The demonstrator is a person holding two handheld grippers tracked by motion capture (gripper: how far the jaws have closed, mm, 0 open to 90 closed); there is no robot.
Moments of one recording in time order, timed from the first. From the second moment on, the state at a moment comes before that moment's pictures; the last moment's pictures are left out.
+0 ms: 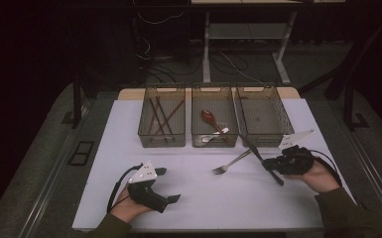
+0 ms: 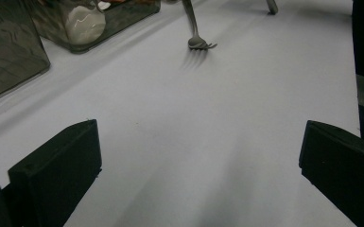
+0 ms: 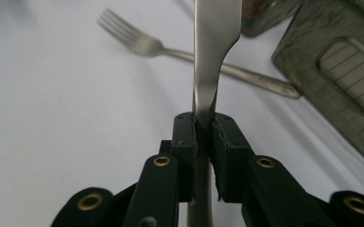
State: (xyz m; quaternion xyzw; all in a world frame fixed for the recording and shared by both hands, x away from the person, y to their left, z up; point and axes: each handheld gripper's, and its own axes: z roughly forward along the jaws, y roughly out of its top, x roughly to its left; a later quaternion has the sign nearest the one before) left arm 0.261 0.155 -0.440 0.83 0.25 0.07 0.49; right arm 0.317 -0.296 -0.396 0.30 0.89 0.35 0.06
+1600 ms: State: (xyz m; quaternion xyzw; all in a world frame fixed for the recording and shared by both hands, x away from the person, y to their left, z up) left arm 0.263 0.157 -0.442 0.82 0.25 0.08 0.50; right arm 0.348 -0.324 -0.350 0.39 0.75 0.51 0.18
